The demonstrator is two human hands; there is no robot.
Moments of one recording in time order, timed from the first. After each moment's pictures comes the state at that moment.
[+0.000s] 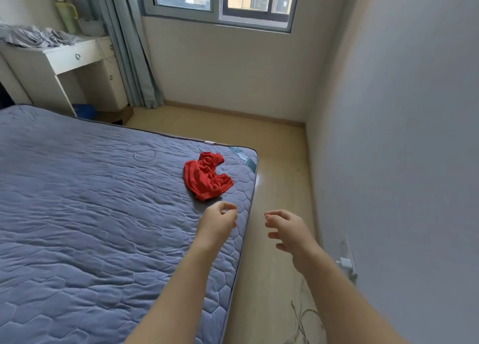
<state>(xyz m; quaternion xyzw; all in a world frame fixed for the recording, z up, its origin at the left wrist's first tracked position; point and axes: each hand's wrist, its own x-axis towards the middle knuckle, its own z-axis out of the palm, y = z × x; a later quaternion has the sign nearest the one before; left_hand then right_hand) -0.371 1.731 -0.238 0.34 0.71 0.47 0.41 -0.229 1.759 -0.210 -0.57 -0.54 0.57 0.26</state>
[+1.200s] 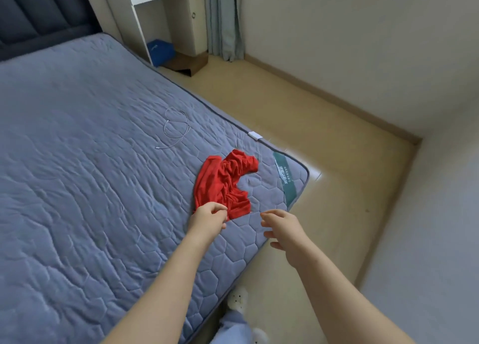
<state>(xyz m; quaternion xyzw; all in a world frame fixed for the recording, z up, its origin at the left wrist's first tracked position) -0.458 2.133 -0.332 0.05 0.80 0.48 0.36 -0.342 2.241 -0.295 -0.49 -0.60 0.63 -0.01</state>
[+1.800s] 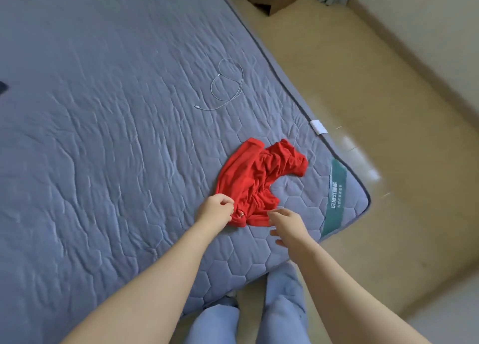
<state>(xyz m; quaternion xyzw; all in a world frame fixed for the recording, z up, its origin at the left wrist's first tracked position) -0.580 2.211 -0.432 -0.14 0.82 0.43 0.34 -0.507 2.350 -0.417 -0.45 -0.65 0.57 -0.20</state>
